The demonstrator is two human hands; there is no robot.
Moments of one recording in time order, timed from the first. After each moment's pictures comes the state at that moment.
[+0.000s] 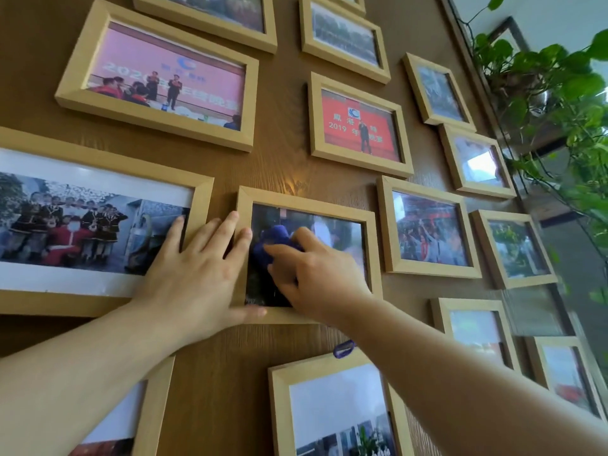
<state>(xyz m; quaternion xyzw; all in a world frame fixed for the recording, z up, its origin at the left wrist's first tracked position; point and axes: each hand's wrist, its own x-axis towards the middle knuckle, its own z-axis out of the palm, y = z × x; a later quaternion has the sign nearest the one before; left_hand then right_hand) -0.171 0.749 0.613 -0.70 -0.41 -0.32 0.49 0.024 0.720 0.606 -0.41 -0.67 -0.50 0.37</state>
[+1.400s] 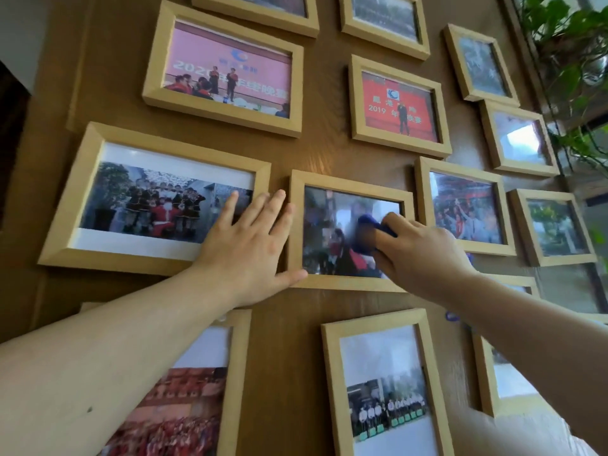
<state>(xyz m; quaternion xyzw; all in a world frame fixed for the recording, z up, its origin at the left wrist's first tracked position) -0.202 0.727 0.612 -0.72 -0.38 -0.30 0.50 0.058 0.665 0.592 -0.49 -0.59 -0.60 0.24</state>
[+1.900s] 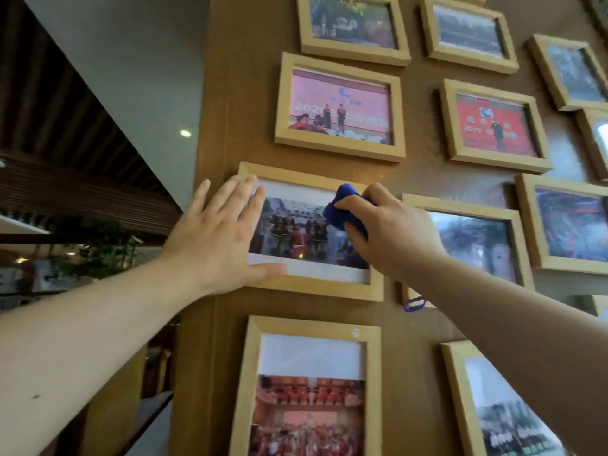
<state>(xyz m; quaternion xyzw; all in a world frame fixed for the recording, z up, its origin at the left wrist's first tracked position) -0.404 0.712 0.648 -0.65 -0.44 -0.32 0.53 -0.151 0.678 0.647 -0.42 -0.61 -0.54 0.40</state>
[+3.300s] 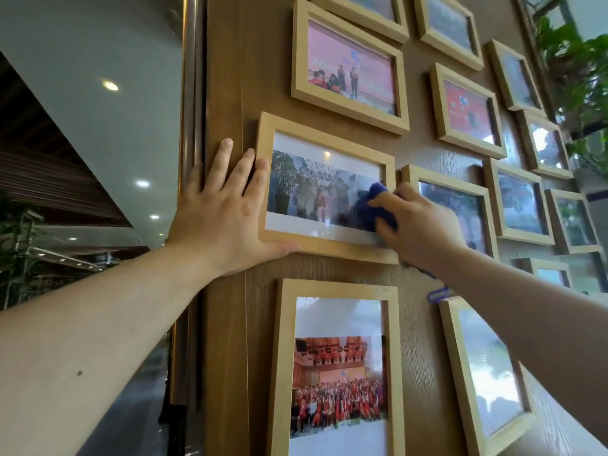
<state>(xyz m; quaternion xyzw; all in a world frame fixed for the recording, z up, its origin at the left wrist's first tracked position) -0.437 0.764 0.628 -0.70 -0.35 -0.43 0.45 -0.163 0.694 0.609 -0.55 -0.55 -0.52 0.36</state>
